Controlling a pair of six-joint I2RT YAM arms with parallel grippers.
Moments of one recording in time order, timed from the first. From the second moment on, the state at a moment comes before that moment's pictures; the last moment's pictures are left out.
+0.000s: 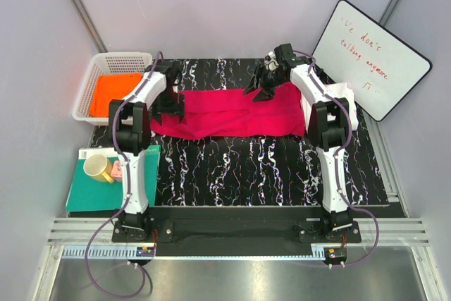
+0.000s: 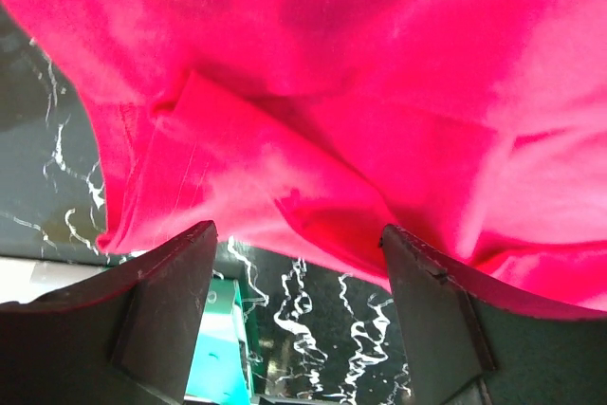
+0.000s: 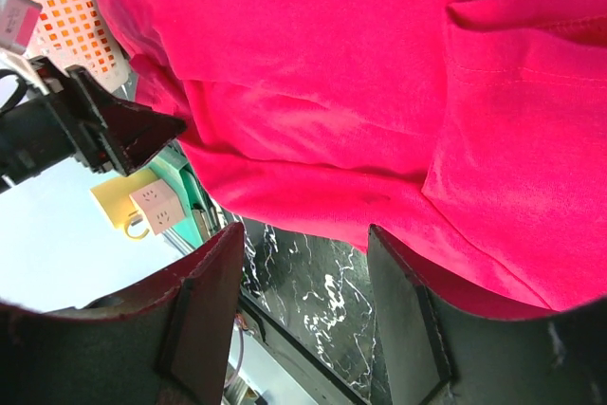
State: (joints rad) left arm -0.14 2.25 1.89 -1.14 -0.08 -0.23; right arm 0.25 2.40 2.19 -0.84 -0.66 0.56
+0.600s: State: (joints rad) left arm -0.12 2.22 1.86 -1.10 0.03 -0.26; right arm 0.25 2.41 2.21 -0.87 -0.70 0.55
